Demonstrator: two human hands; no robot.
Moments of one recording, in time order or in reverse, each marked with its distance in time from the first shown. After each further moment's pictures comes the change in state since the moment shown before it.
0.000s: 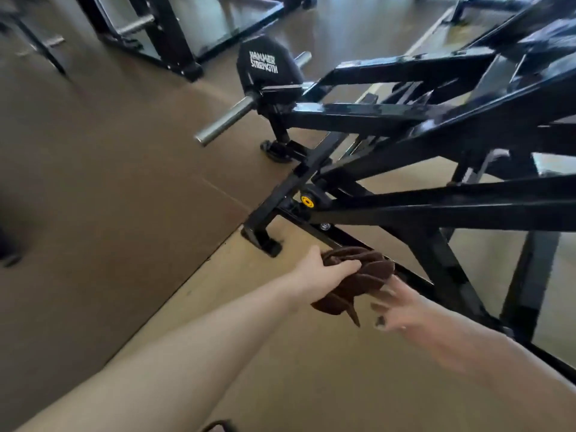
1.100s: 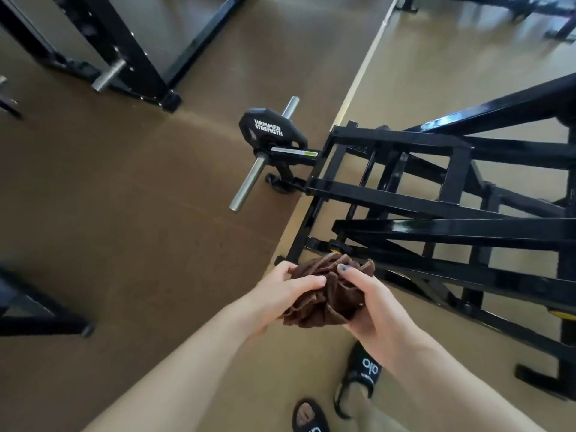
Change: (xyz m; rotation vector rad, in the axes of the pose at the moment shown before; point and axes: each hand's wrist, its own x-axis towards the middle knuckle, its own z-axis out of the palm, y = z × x) left_hand -0.182 0.198 -0.363 -0.198 -0.285 -0.138; right_hand -0.027 -0.392 0.246 0.783 0.416 0.122
